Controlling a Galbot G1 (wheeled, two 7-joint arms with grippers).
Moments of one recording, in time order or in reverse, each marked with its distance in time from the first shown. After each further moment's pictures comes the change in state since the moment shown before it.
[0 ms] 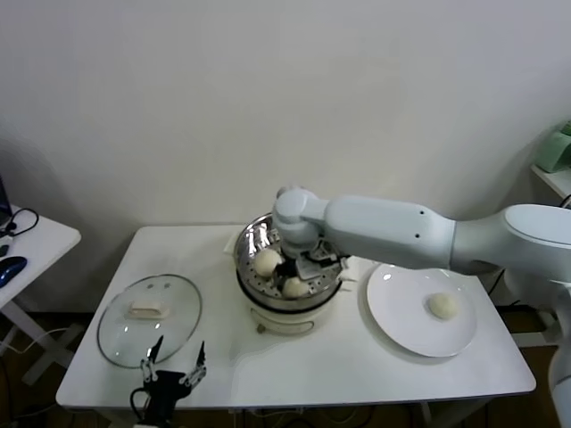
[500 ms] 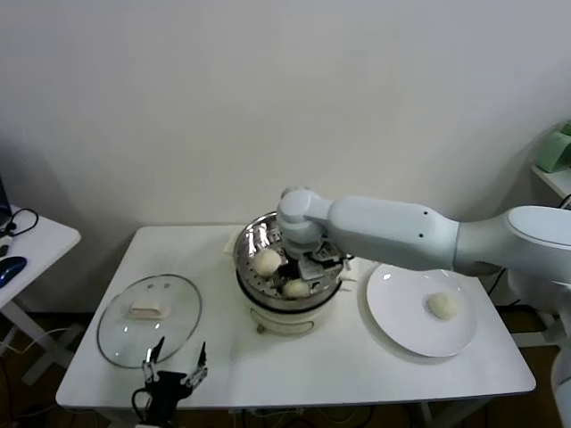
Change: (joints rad) left arm -0.006 -0.004 0.006 0.007 0.002 -0.001 -0.001; right arm -0.006 -0.009 0.007 -0.006 0.014 -0.005 -0.001
